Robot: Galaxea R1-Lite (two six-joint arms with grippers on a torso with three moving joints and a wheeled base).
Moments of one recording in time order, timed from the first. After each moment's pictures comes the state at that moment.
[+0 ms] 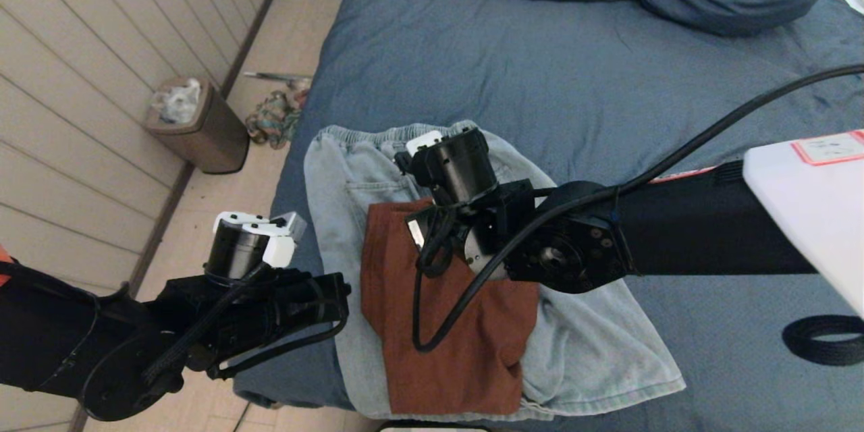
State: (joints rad) left arm -0.56 1.76 -0.63 -0.60 0.02 -0.53; right arm 0.85 2.05 -1.55 -0.06 -0.56 -0.01
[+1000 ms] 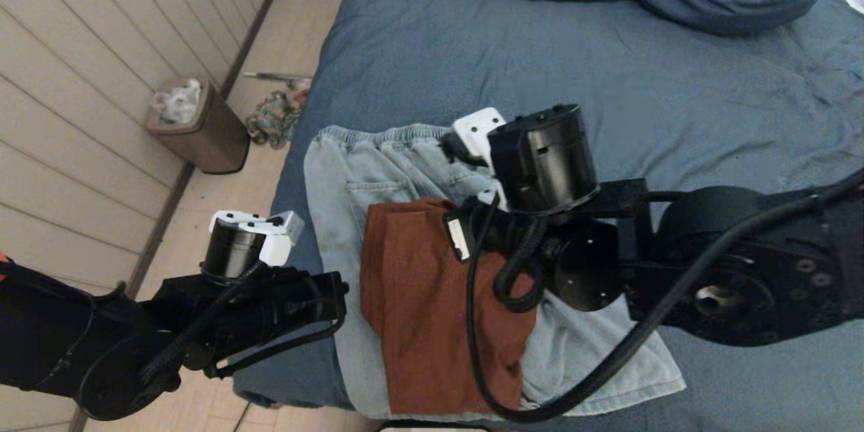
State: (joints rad) left arm -0.55 1.76 -0.63 -0.60 0.02 -0.52; right arm 0.90 1.82 -1.29 -0.16 -0.58 -0.01
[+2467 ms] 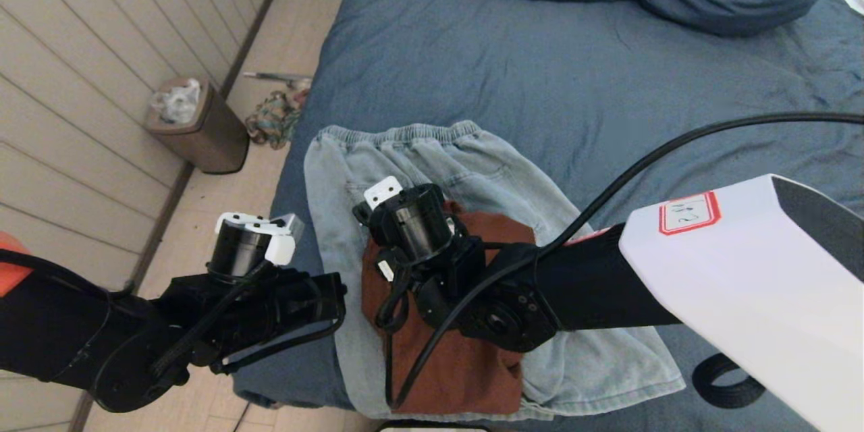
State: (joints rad) left arm -0.53 1.79 -0.64 -0.60 0.02 -0.52; right arm 0.91 2.18 -1.49 -0.28 -0.64 -0.15
